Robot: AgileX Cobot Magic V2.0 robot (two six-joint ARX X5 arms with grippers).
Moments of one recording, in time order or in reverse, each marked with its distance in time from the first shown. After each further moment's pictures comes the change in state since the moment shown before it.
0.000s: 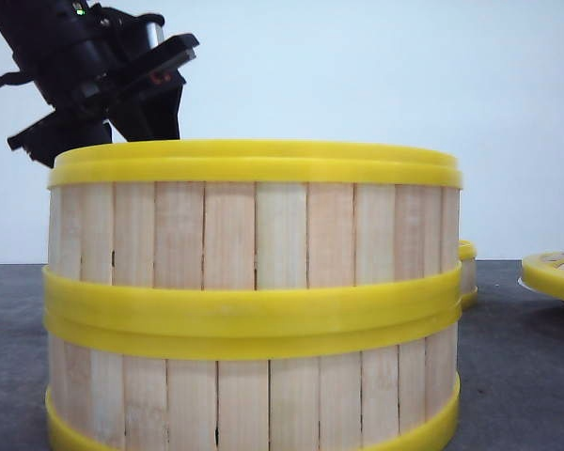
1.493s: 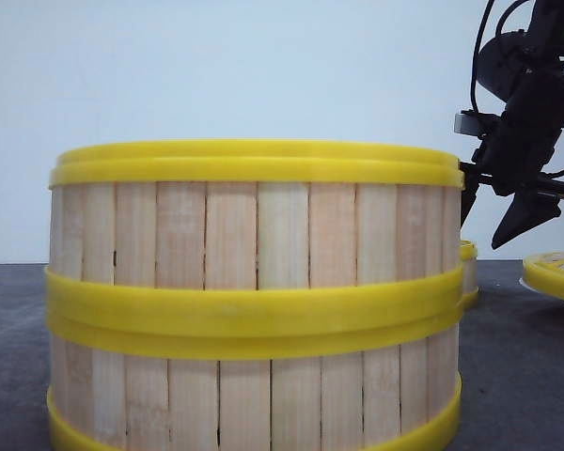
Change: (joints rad) left arm 0.030 -1.110 -0.366 -0.117 -0.185 -0.102; right arm -0.040 1.035 0.341 0.130 0.004 0.191
